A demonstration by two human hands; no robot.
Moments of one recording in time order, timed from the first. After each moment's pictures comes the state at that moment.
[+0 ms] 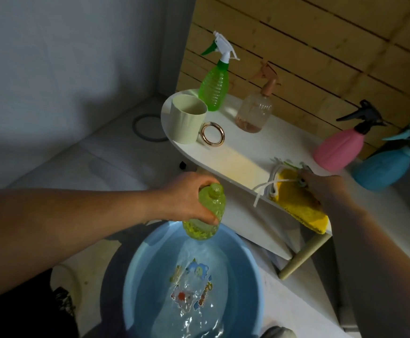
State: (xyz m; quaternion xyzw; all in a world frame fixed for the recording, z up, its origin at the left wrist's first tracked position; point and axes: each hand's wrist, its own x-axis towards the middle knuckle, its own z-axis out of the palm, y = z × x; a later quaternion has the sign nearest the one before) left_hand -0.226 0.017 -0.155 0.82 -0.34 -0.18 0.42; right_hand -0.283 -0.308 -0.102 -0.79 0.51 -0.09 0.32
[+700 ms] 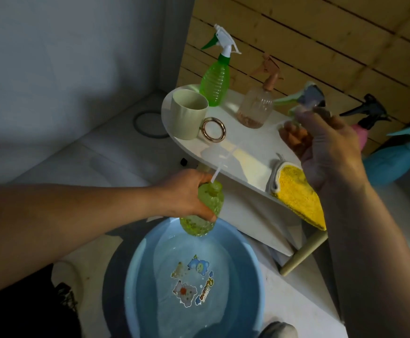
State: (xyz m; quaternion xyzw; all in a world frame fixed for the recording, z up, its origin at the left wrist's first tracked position) left_hand -0.224 0.017 -0.158 0.84 -0.31 -0.21 0.39; right_hand -0.278 -0.197 -0.026 -0.57 0.15 -0.26 0.77
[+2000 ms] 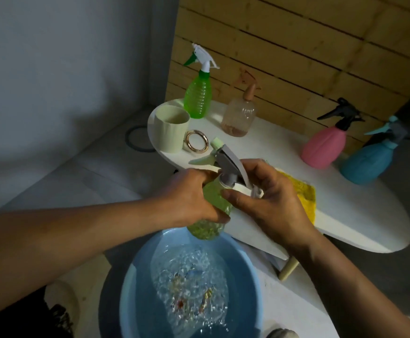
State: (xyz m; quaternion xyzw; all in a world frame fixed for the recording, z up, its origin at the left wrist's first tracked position) left_hand -0.244 -0.015 -0.094 0.82 -0.33 -0.14 0.44; right_hand -0.339 -0.182 -0.057 -0.84 -0.06 -0.16 0.52
